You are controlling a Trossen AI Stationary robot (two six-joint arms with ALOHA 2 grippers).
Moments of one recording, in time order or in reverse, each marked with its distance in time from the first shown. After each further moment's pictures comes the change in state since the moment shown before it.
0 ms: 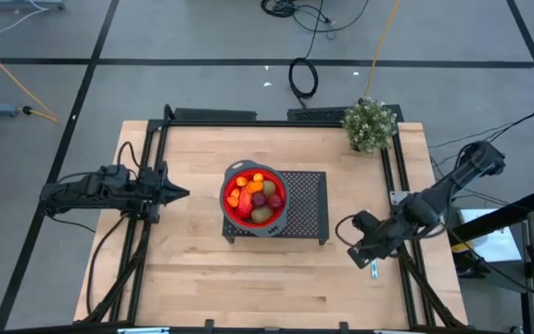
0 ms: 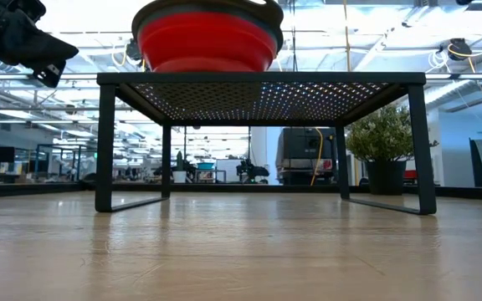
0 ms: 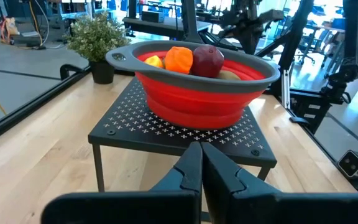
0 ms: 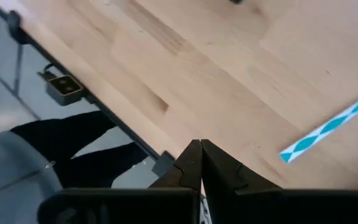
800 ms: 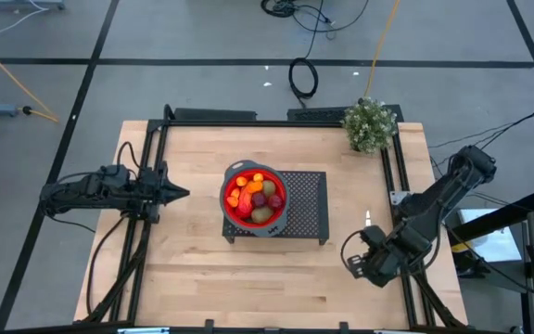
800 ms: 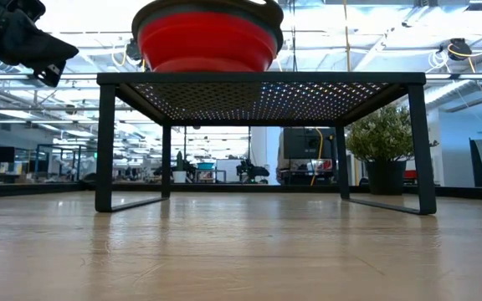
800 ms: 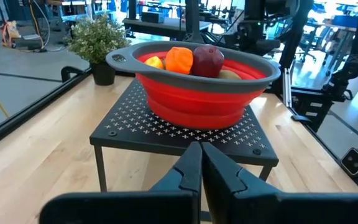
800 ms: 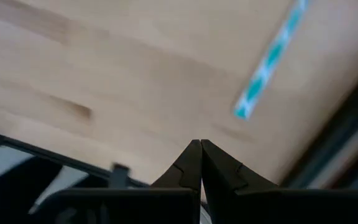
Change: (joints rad) left arm 0.000 0.000 0.000 0.000 -0.002 0.017; right arm 0.165 0.179 -0.001 -0.113 -0.026 0.449
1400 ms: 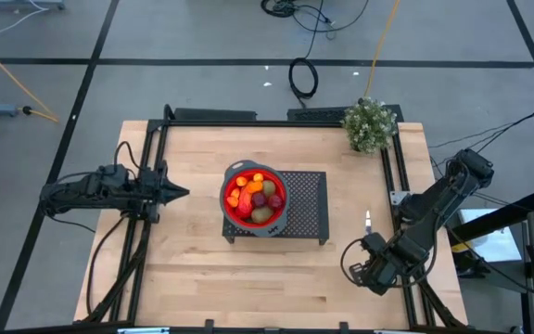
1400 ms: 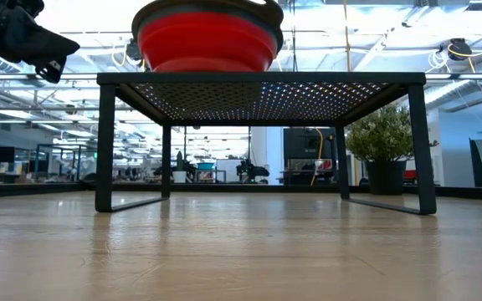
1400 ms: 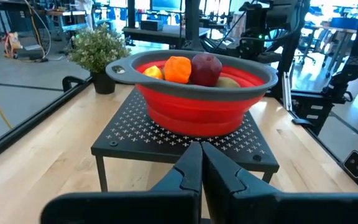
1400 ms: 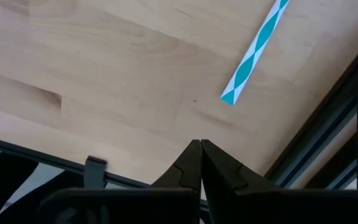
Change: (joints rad) left arm 0.000 0.000 0.001 0.026 0.000 0.028; right arm 0.040 0.071 0.000 0.003 -0.071 0.013
